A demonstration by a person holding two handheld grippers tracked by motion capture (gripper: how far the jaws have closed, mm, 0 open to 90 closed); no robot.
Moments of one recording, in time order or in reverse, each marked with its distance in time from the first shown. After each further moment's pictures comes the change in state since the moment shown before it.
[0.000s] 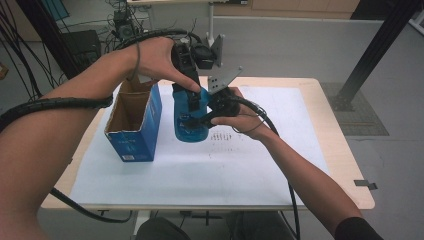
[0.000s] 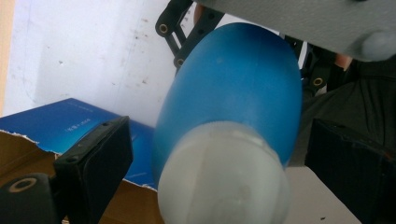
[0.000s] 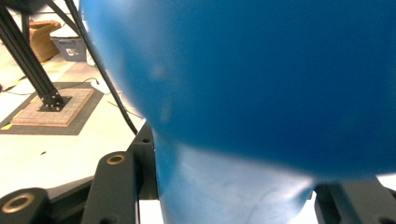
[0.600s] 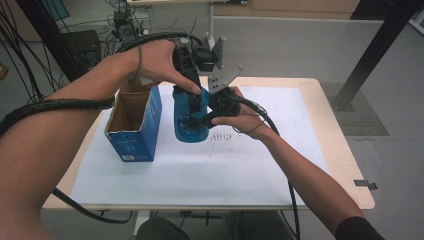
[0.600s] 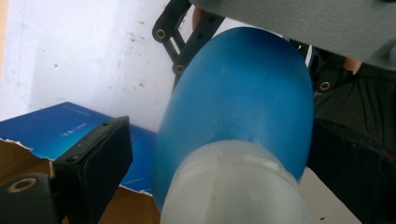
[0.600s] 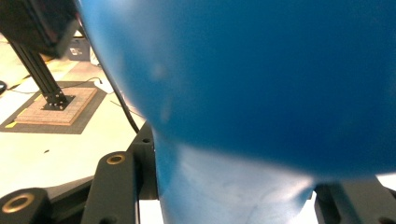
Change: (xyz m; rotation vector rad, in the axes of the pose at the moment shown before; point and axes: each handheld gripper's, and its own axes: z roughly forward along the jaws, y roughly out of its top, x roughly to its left) left arm 0.001 0.002 0.004 -0.002 -0.005 0.009; right arm 0.002 0.001 -0.001 -0.005 0.019 0.003
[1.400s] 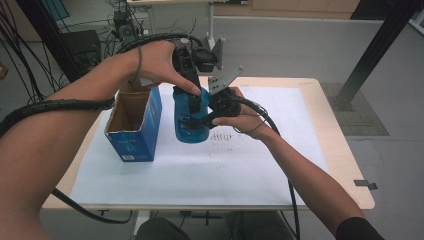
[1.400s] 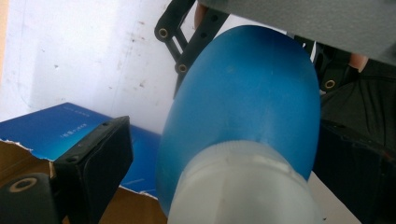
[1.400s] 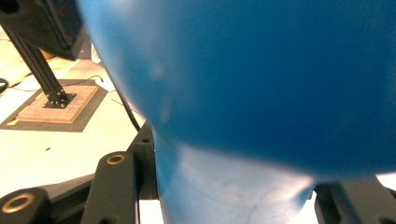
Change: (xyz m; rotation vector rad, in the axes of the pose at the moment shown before) left arm -0.001 -0.001 0.001 -0.005 0.000 0.003; right arm 0.001 0.000 -0.001 0.007 0.005 -0.003
